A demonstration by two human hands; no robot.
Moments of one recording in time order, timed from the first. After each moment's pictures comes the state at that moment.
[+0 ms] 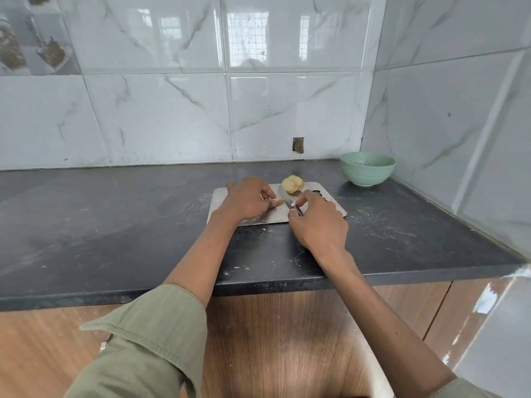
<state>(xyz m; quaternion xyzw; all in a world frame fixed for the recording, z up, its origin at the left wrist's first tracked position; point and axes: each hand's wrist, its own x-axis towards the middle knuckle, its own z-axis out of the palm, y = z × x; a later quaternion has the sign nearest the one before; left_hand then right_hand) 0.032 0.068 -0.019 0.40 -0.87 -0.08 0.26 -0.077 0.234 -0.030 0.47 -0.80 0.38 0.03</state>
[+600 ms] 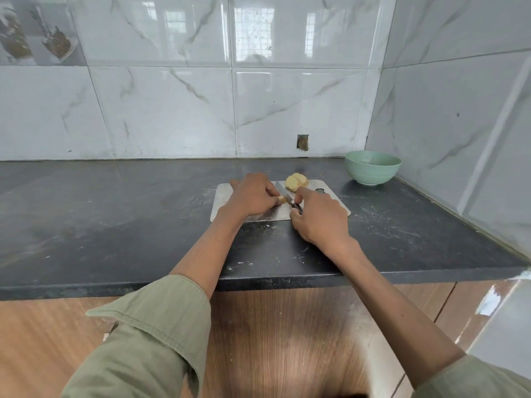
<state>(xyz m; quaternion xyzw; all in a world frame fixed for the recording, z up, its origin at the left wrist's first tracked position) 0.031 0.077 -0.017 0.37 -0.88 -0.10 0.27 -0.082 0.226 -0.026 0.56 -0.77 0.28 0.10</state>
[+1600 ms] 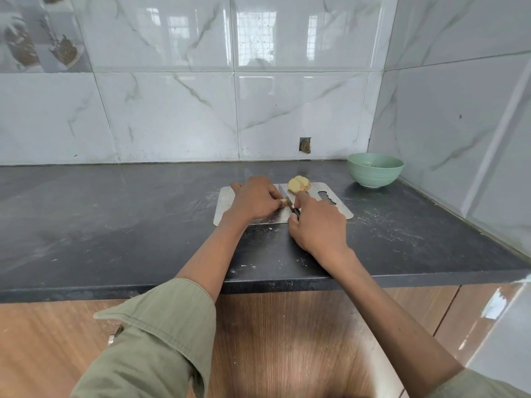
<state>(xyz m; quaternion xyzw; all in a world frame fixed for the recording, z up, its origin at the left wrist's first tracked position) 0.028 0.063 -0.027 0.38 -0.88 -0.12 0.27 -0.072 0.227 -0.032 0.56 -0.77 0.28 0.13</state>
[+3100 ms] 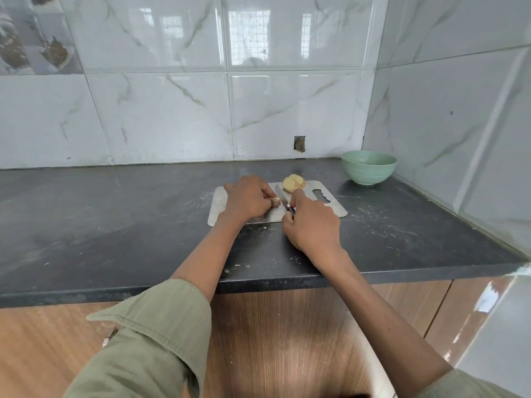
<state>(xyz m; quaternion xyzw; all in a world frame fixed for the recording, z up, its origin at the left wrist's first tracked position) 0.026 0.069 -0.027 0.43 -0.85 -0.11 0.30 -0.071 0.230 -0.034 0.55 -0.77 0.30 0.12</state>
